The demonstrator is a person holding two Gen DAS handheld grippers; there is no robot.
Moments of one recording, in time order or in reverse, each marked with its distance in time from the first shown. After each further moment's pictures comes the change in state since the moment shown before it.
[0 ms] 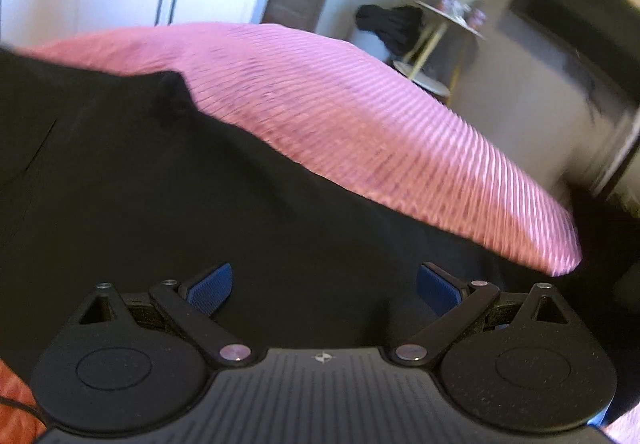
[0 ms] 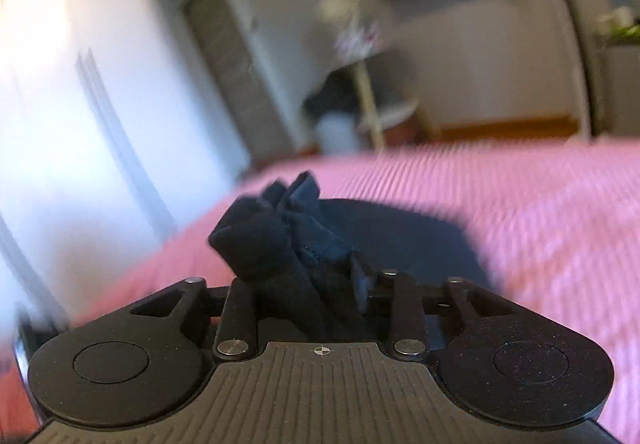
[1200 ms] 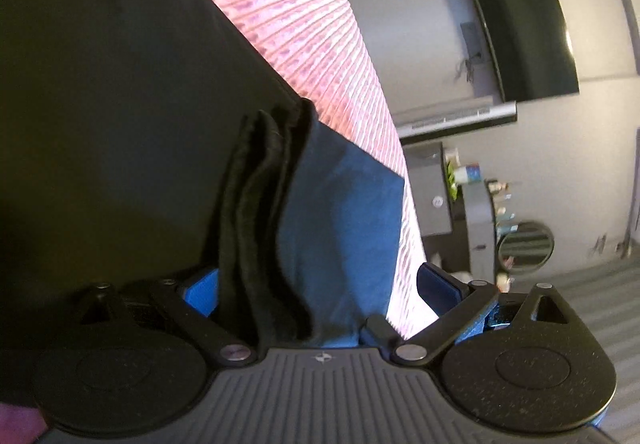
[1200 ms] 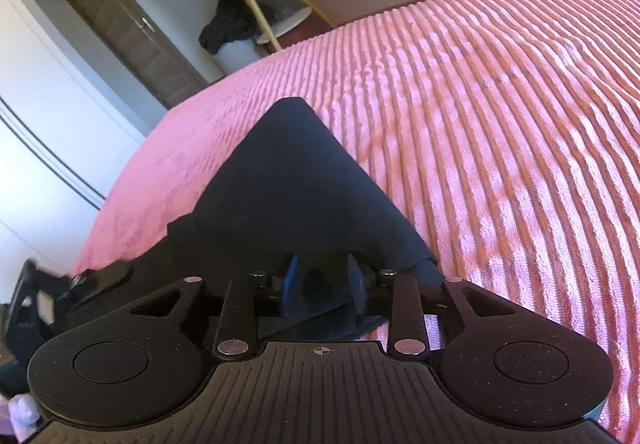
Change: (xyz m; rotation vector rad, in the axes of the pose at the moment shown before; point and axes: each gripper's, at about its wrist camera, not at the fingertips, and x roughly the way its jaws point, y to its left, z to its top) left arm 0.052 -0.017 -0.025 -0.346 0.509 -0.644; right arm -0.016 -0.089 -0.010 0.353 0.121 -0.159
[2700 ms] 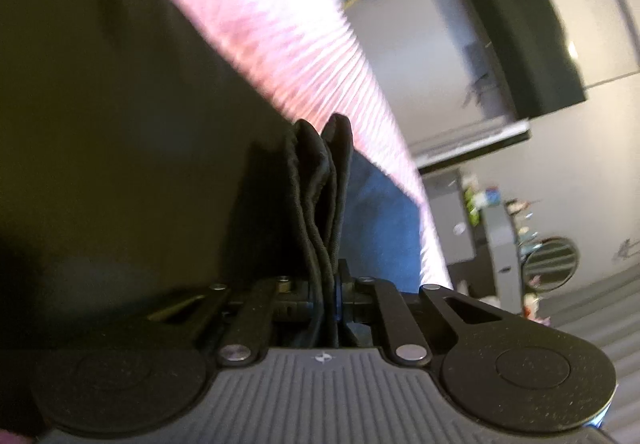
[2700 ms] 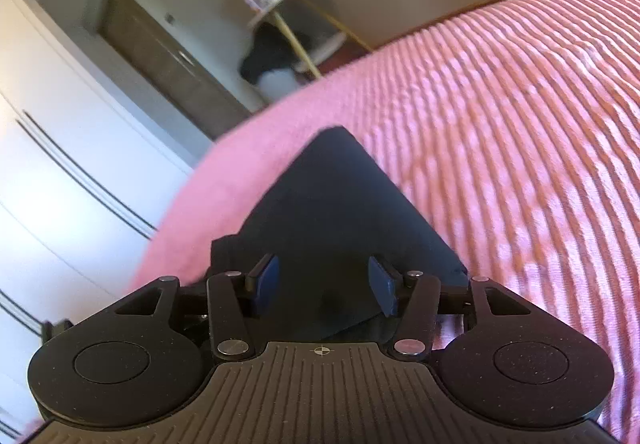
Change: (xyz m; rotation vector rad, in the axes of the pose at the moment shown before) left arm -0.026 -0.004 -0.002 0.081 -0.136 0.059; right arm -0.021 -0.002 -0.003 0.069 -0.096 0.202
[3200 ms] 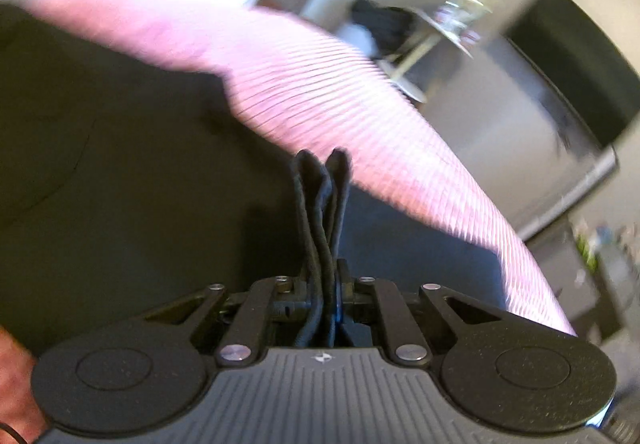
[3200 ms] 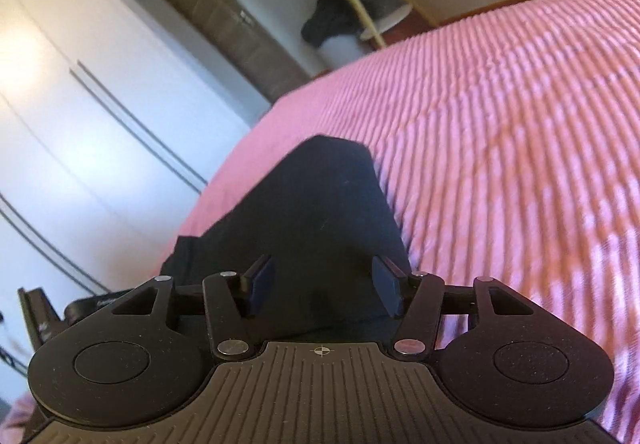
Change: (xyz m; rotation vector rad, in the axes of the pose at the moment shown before) left arm -0.127 0.024 0.030 0.123 -0.284 0.383; right arm 0.014 0.039 -0.022 -0.139 0.148 0.082
